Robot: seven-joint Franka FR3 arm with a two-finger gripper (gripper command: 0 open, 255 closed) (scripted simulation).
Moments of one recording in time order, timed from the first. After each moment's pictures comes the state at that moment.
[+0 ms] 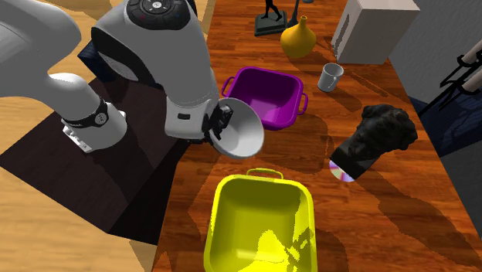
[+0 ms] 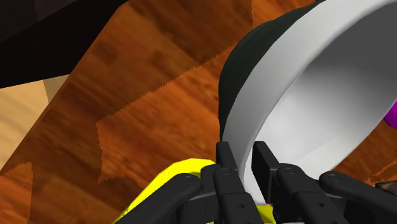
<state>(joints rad) 0.03 -0.19 0.08 -2.63 0.21 2.46 0.44</state>
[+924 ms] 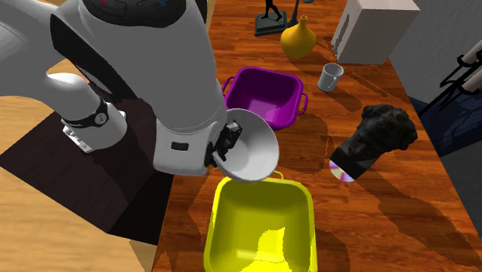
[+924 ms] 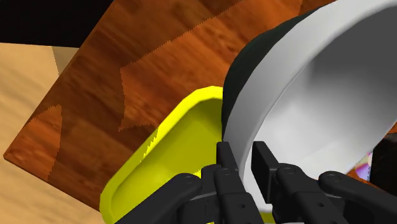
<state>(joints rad) -0.04 -0.13 -0.01 -2.39 0.15 2.27 0.33</state>
